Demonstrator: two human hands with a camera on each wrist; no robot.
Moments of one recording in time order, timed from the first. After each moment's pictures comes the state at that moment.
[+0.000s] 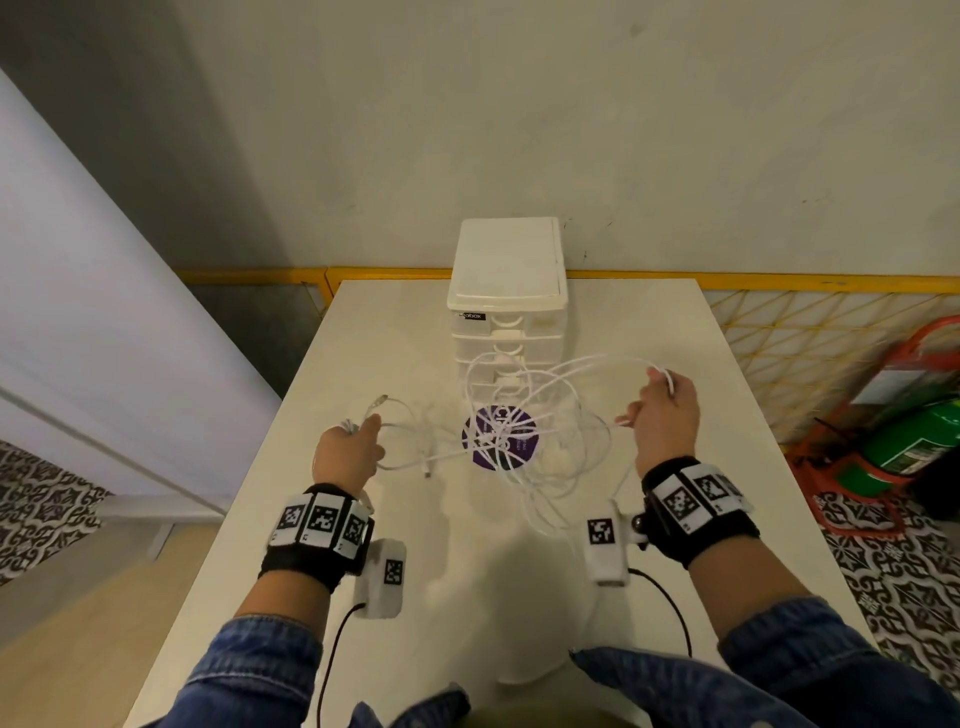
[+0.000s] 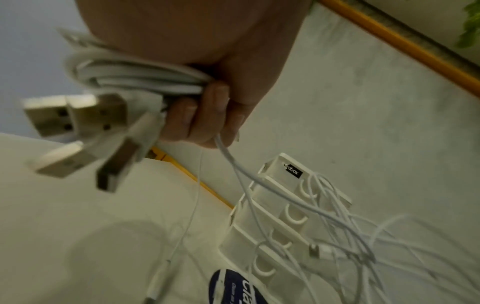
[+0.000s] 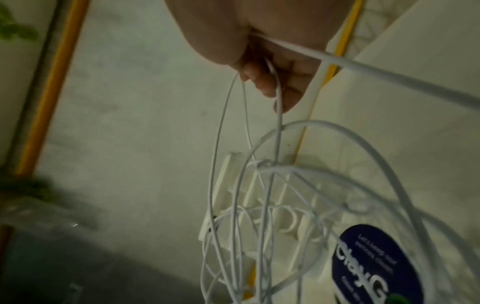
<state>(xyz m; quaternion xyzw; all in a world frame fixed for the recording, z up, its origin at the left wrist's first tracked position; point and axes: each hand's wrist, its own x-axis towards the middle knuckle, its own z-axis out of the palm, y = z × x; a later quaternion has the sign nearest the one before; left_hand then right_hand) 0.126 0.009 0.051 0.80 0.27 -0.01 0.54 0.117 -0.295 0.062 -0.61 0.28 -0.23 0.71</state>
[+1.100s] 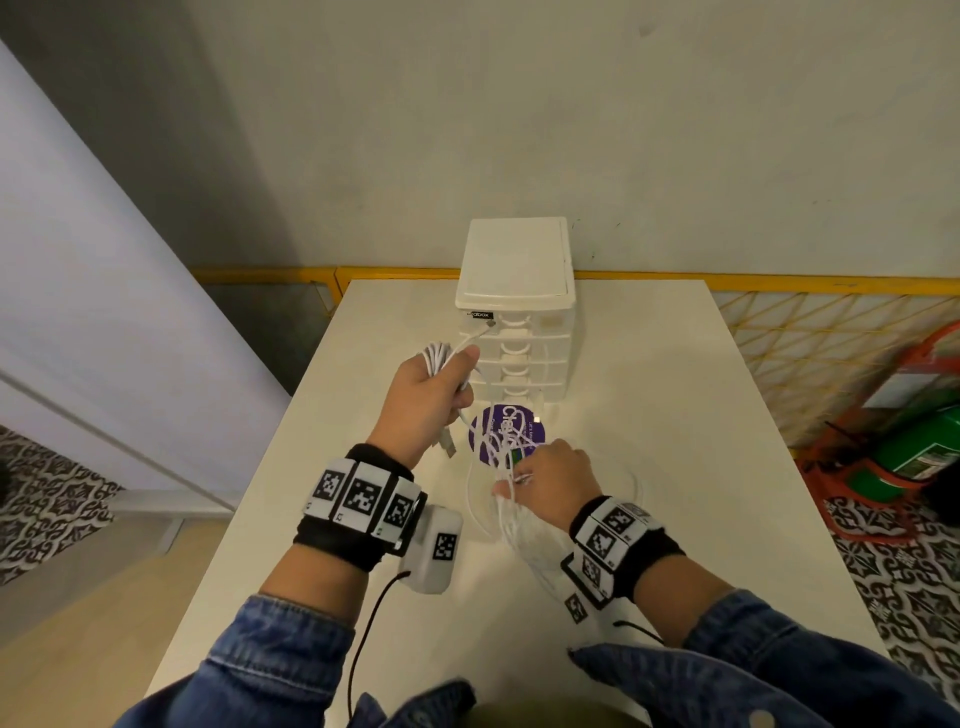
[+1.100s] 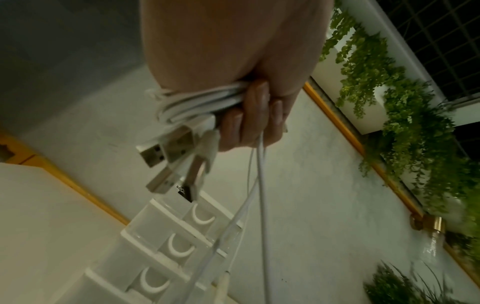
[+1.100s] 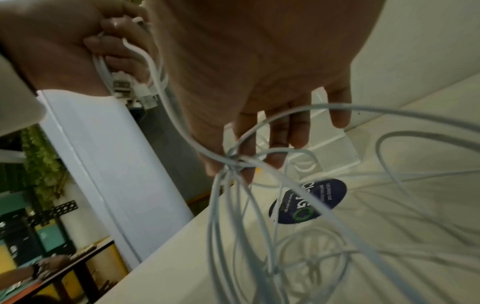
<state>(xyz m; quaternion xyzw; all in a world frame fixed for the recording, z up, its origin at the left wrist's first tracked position) 0.105 -0.062 0.142 0.74 -0.02 -0.04 0.68 0.088 -0.222 0.028 -0.98 -0.07 0.10 0.16</state>
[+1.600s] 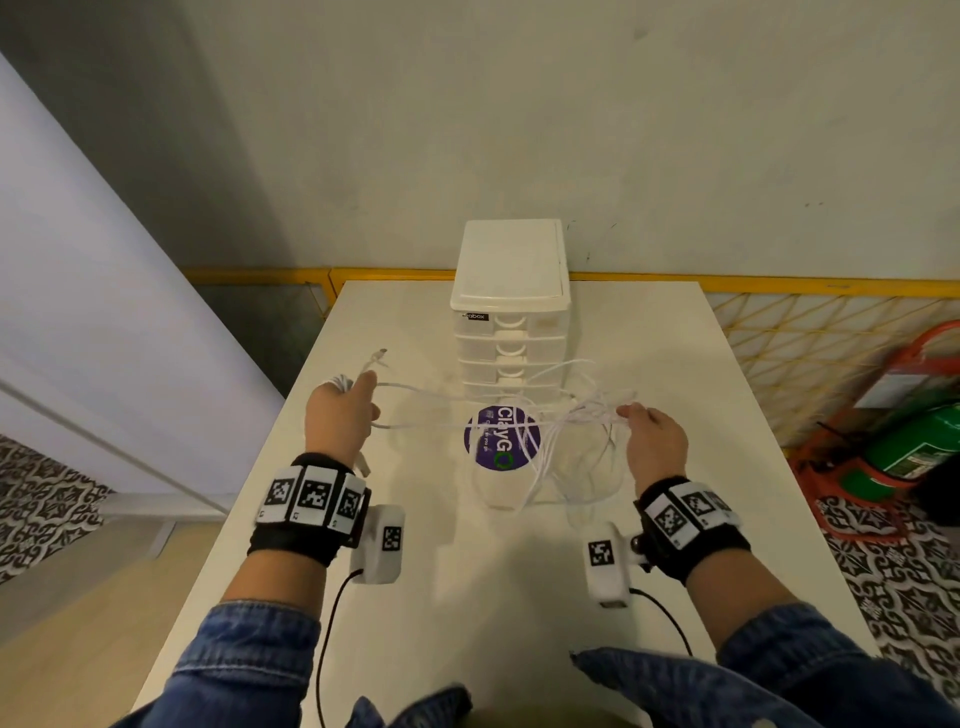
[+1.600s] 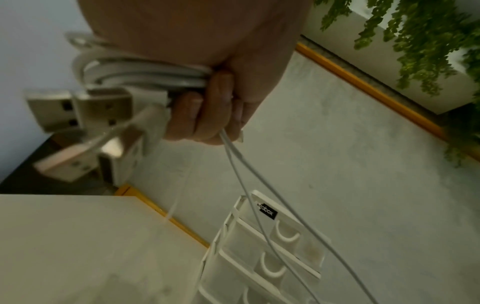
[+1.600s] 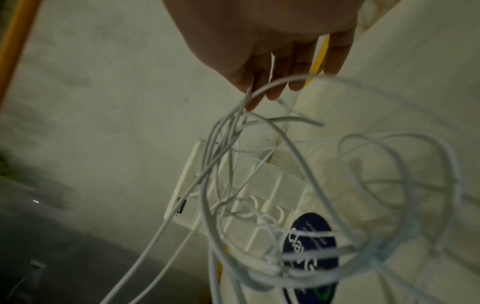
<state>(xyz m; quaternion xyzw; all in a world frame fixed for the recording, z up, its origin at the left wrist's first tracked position) 0.127 -0.001 0.108 0.79 0.24 0.05 0.56 0.107 -0.299 0.031 -0.76 0.29 -0.15 0.56</state>
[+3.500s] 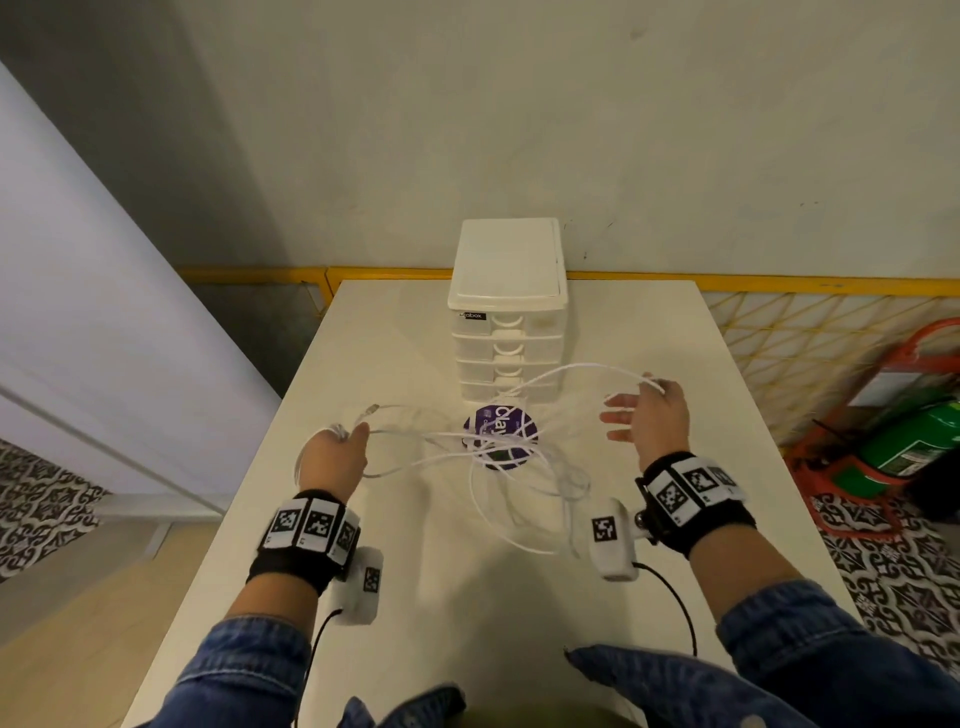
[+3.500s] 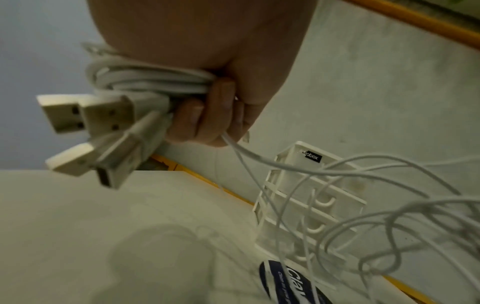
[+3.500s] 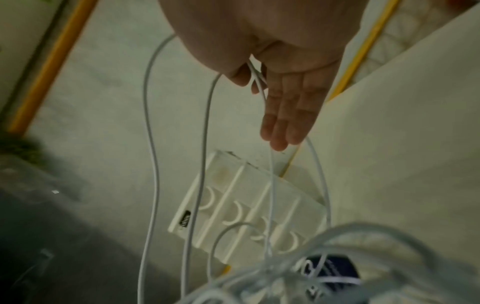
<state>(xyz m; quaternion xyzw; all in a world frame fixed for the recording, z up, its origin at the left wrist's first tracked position) 0.118 0.024 0.051 0.87 0.25 0.00 0.42 0.122 -0.299 0.059 -0.63 0.29 -0.13 0.71</state>
